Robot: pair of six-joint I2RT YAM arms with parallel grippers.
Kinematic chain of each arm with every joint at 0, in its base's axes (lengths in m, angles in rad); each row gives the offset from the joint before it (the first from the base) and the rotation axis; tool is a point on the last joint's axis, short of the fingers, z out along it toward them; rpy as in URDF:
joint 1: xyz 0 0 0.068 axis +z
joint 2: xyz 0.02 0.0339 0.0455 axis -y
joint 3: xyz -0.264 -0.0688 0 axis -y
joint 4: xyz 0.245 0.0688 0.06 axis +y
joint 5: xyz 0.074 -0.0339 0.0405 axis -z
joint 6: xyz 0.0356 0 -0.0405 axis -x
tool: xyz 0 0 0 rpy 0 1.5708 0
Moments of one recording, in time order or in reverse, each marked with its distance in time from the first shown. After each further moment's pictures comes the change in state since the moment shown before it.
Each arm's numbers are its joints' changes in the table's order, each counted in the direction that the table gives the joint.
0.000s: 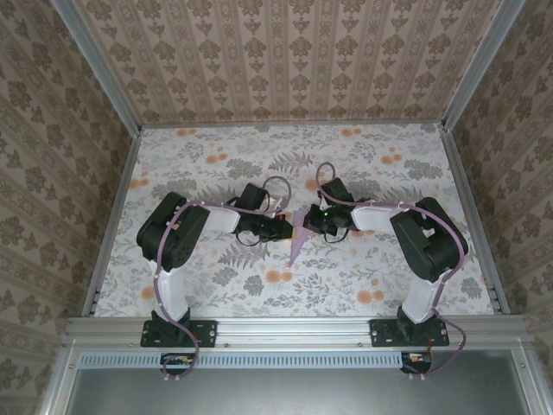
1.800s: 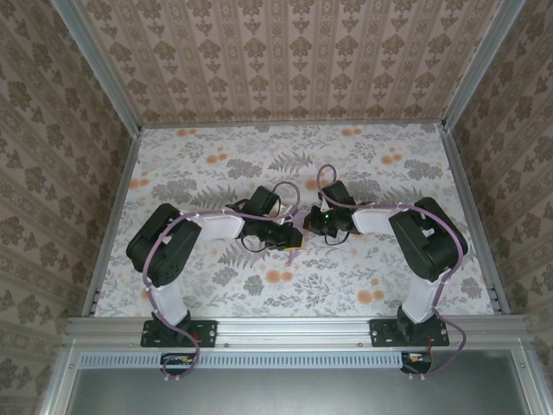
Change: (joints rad) left arm -0.120 0.139 0.008 0.183 -0.039 0.069; right arm -0.003 -0.006 -0.046 -0.077 -0.016 -0.003
